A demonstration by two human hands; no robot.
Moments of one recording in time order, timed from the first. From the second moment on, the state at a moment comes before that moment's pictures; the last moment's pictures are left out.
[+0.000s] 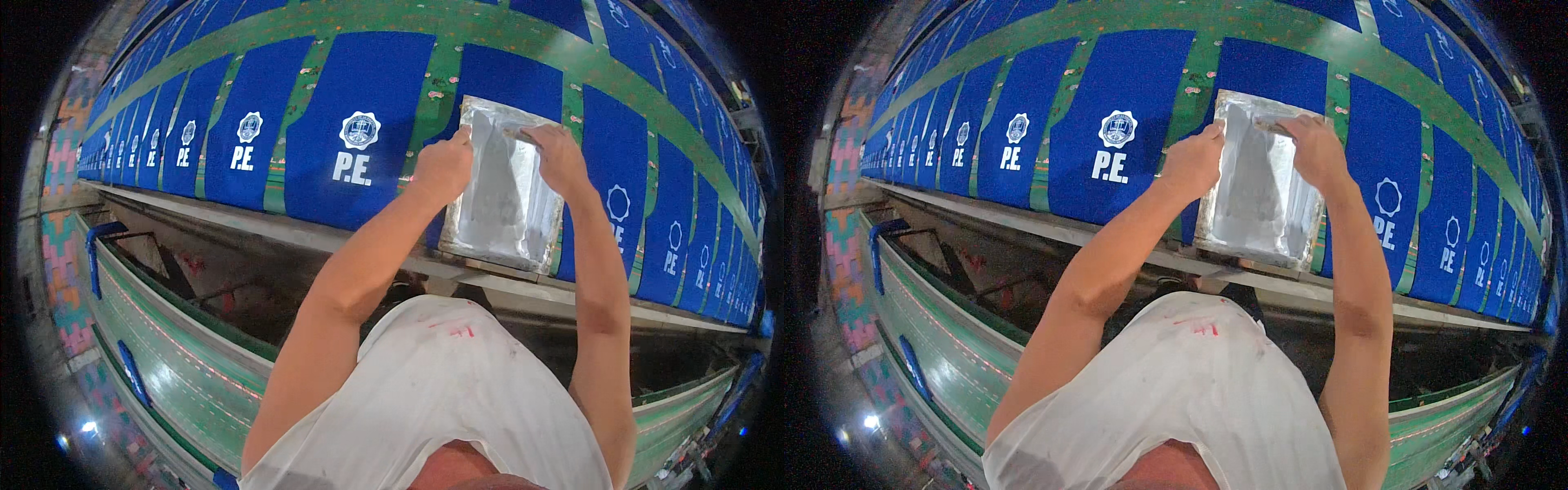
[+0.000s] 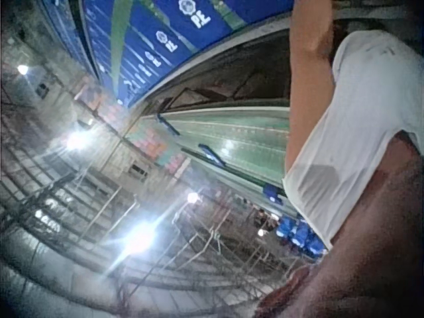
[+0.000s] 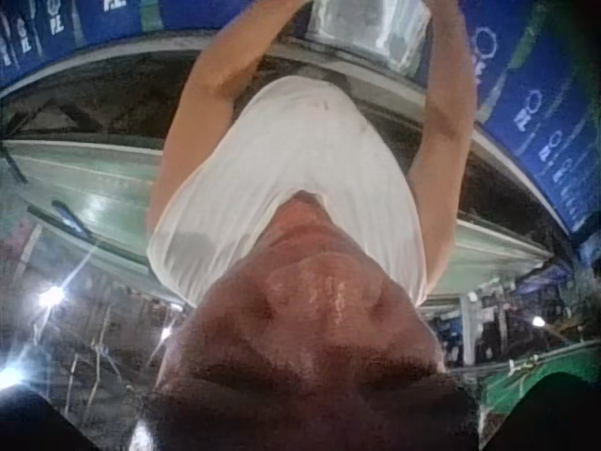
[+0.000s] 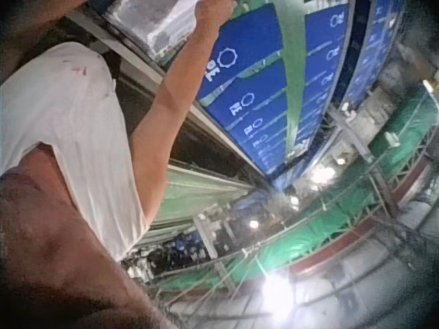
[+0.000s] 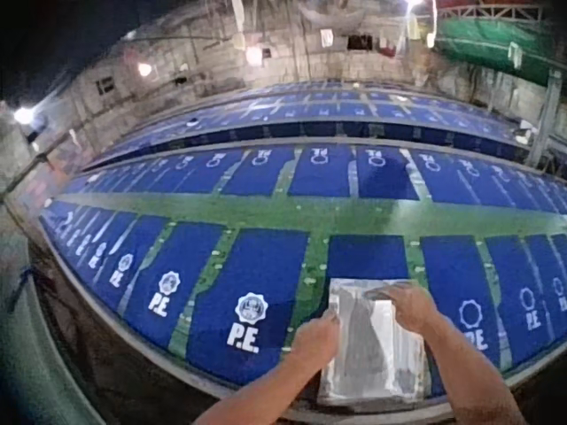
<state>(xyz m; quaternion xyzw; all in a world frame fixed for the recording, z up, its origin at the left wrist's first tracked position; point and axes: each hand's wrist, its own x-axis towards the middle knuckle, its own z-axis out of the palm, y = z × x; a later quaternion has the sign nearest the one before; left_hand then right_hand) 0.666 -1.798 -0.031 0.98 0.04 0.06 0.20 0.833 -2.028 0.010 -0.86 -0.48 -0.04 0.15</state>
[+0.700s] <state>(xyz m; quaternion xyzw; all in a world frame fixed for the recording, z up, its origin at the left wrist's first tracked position) 0.672 -1.791 -0.028 0.97 0.06 0.08 0.22 0.835 -2.045 0.030 -0.84 -0.52 0.06 0.15</state>
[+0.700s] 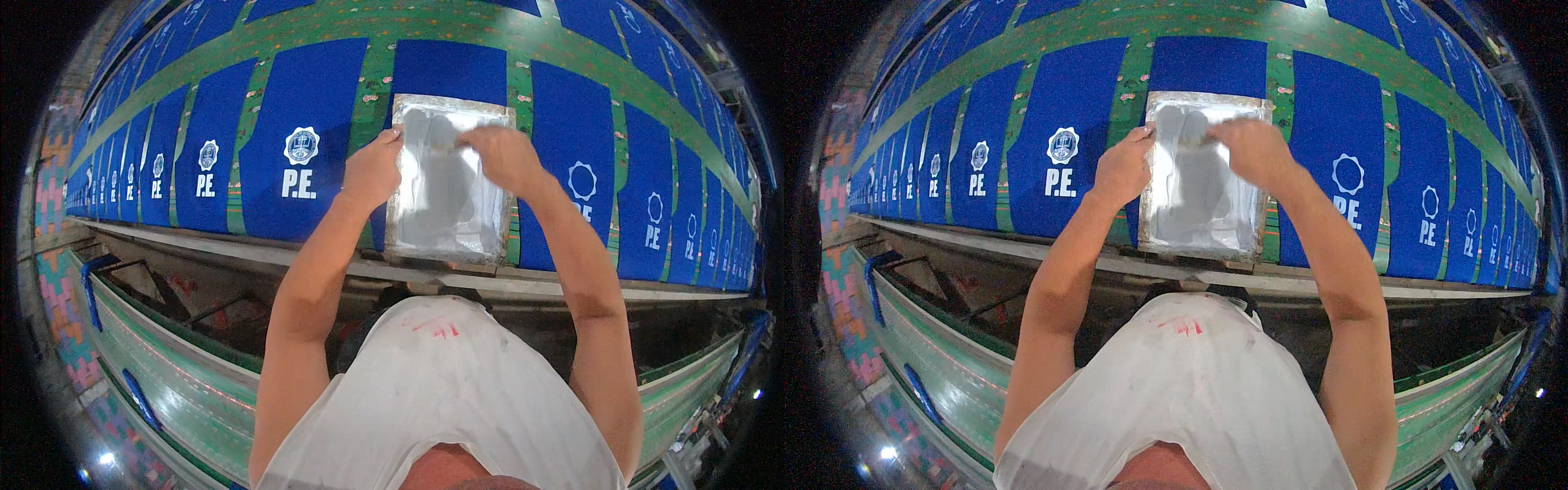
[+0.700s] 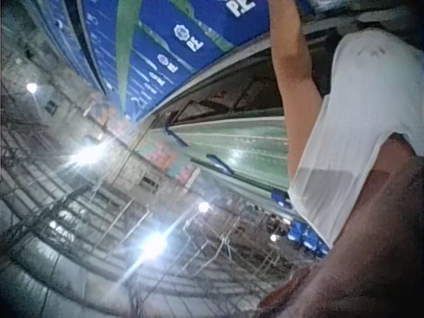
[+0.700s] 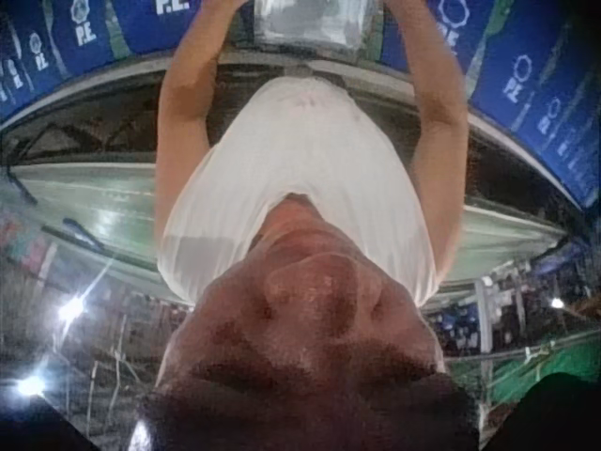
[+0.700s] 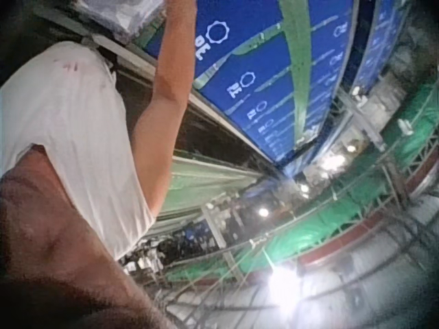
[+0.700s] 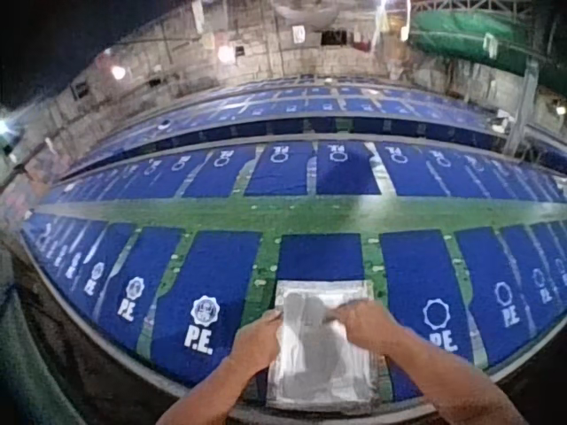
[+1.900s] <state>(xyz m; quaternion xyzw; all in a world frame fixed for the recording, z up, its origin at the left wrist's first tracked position) 0.677 -1.795 -0.017 0.97 0.07 0.05 0.22 0.874 -2.024 0.016 -0.85 -0.48 0.01 0.20</state>
